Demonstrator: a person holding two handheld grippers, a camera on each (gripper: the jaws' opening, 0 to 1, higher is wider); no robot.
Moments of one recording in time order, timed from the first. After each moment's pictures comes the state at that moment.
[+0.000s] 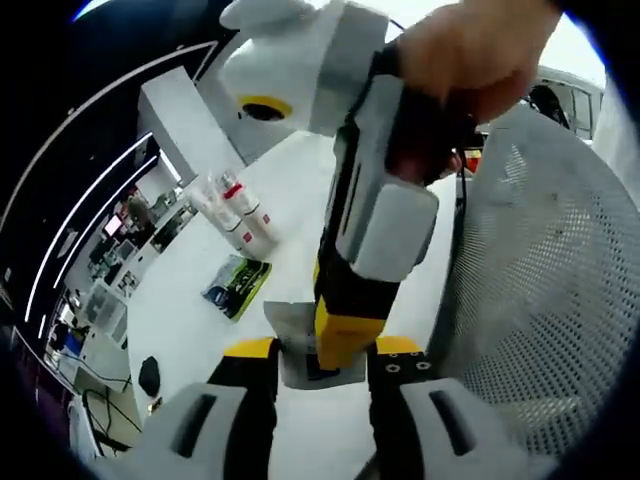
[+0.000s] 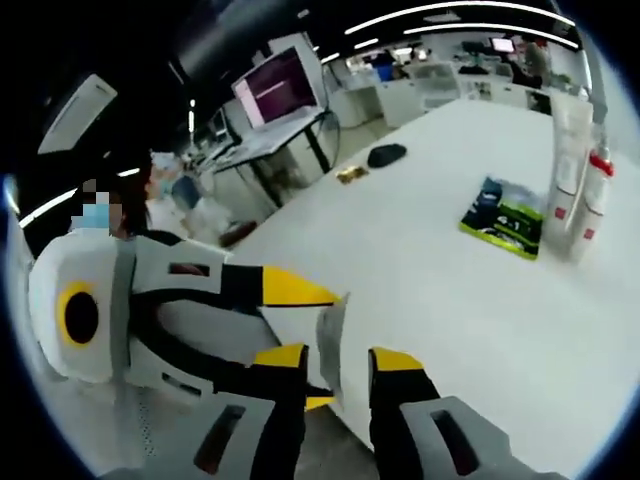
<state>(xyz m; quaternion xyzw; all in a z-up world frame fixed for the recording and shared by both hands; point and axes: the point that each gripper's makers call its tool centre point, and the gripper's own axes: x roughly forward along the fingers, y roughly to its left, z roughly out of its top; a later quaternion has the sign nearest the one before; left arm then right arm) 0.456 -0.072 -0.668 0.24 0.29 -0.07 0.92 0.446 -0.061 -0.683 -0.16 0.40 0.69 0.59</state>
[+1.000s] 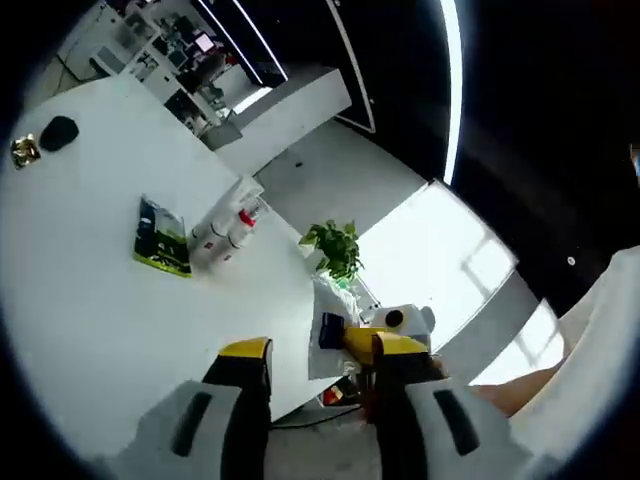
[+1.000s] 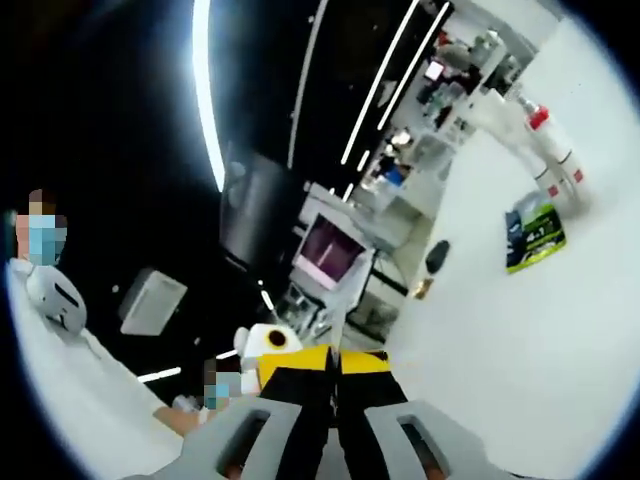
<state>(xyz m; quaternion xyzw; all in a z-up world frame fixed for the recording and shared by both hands) 0.460 -0.066 -0.573 -0.43 0.09 -0.13 0.89 0.460 -0.070 -0.563 0.29 0.37 0.70 0.54</state>
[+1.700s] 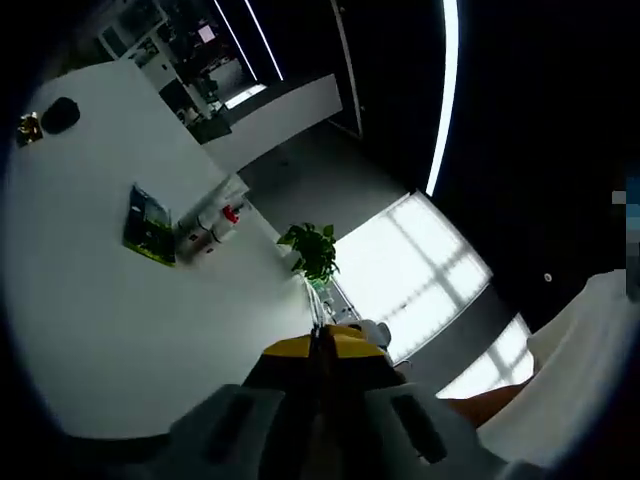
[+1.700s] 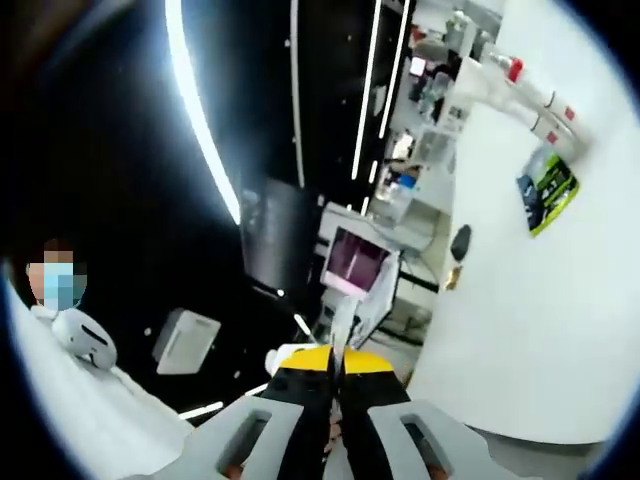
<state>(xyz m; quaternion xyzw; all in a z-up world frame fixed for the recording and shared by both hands) 0.434 -0.066 -0.557 -0.47 0.07 -0.16 0.86 0.440 -0.067 -0.549 0.39 0.38 0.68 0.48</state>
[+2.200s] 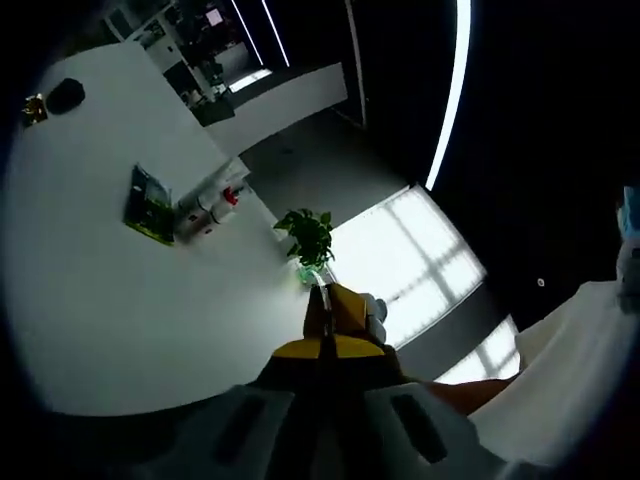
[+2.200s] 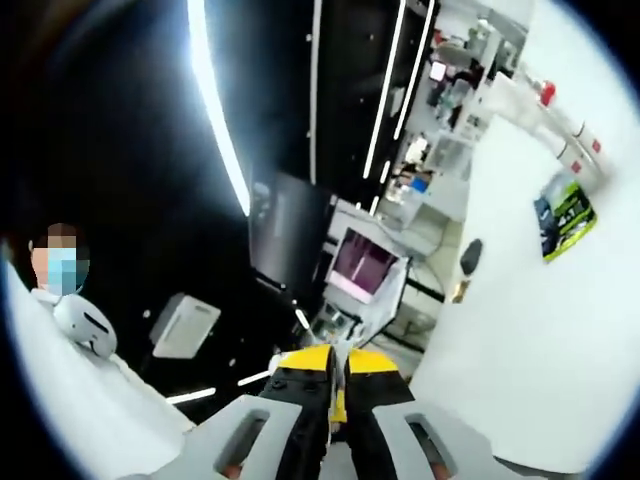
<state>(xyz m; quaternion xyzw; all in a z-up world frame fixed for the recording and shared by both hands) 0.422 -0.075 -0.557 -0.50 0.10 -0.19 0.84 0.451 -0.061 -0.537 0.36 0.35 0.71 0.49</state>
